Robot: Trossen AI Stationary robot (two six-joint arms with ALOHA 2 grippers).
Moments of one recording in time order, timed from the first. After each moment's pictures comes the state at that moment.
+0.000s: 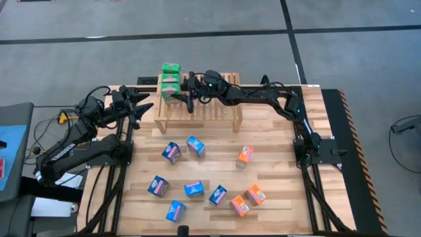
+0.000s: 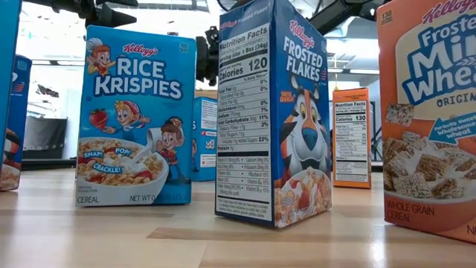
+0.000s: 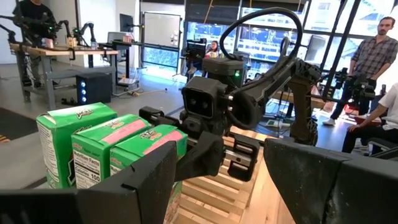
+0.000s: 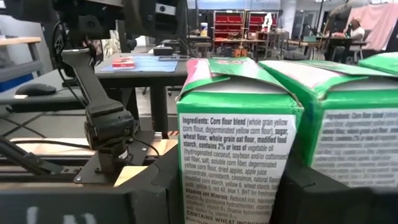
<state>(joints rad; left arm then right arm) 0.67 0.34 0.57 -0.10 0.18 -0.15 -0.40 2.21 1.72 0.51 -0.39 -0.02</state>
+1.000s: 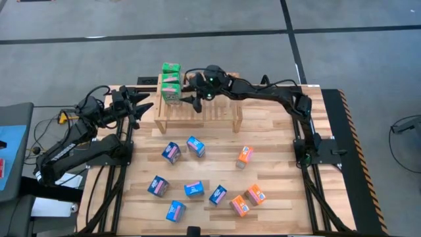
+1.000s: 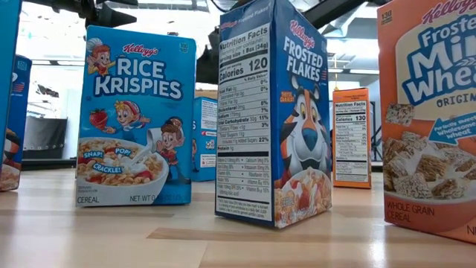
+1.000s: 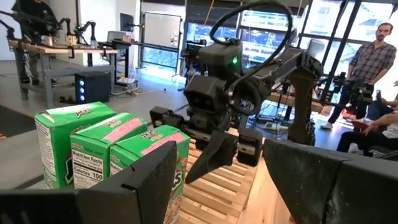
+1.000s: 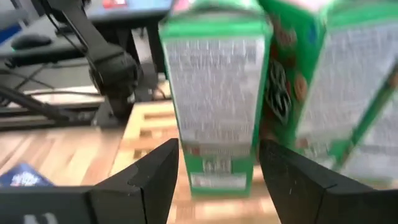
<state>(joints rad) 0.67 0.34 0.57 -0.09 0.18 -0.18 -0.42 2.08 1.72 0.07 -0.39 -0.06</state>
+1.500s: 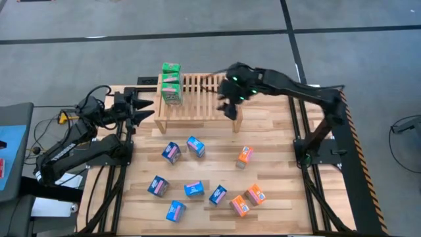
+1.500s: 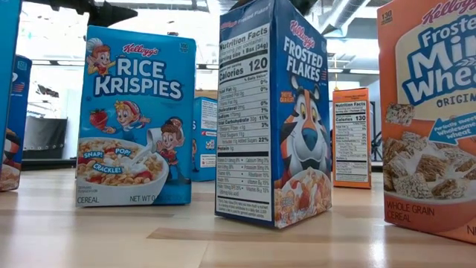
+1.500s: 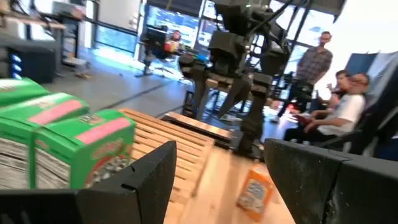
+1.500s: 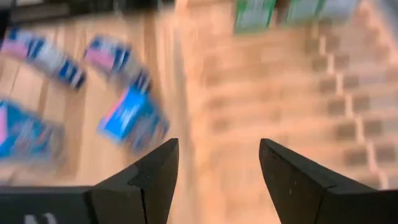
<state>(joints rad) 0.67 0.35 0.57 -0.09 0.37 -0.32 -0.34 1.66 1.72 -0.87 -0.19 -0.10</state>
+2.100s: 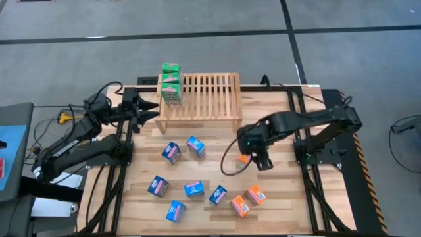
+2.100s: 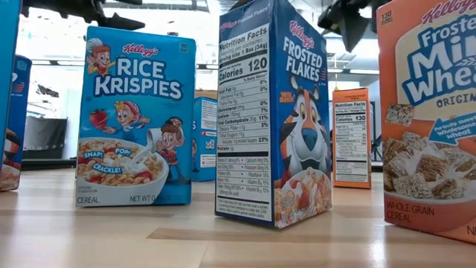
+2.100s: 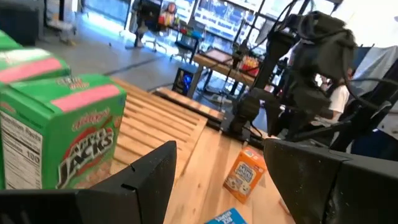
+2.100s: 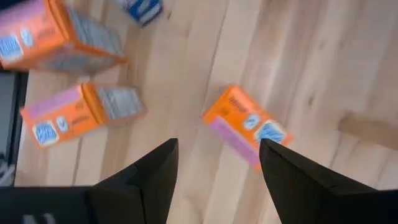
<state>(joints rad) 0.67 0.44 0.57 -0.10 0.42 -0.37 0.15 1.52 1.46 -1.22 -0.10 -0.06</state>
